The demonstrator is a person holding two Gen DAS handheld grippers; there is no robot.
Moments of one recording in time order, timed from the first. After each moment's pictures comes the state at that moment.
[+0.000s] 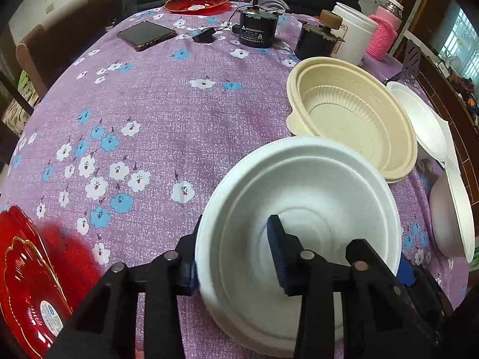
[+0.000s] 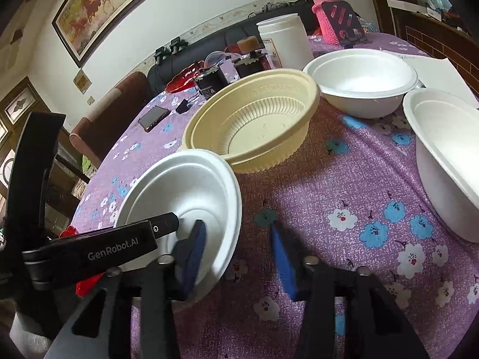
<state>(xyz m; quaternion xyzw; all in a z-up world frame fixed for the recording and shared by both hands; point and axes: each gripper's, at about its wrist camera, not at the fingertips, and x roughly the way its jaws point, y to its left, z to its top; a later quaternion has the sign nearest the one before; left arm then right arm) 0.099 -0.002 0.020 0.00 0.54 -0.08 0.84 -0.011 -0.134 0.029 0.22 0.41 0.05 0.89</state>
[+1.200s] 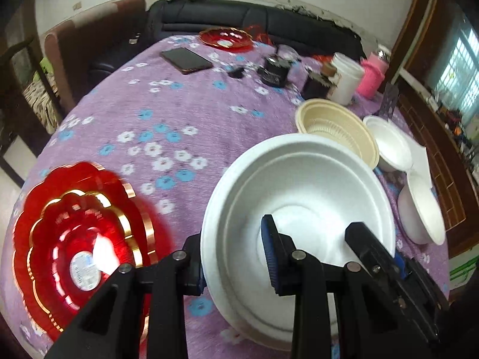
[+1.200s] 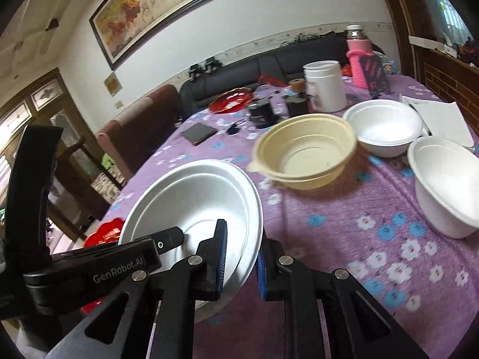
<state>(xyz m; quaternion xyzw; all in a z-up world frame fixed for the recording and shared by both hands) 0.022 0.058 0.078 -0.06 0.47 -0.06 0.88 -0.062 -0.082 0.089 0.18 0.34 0.10 0.92</state>
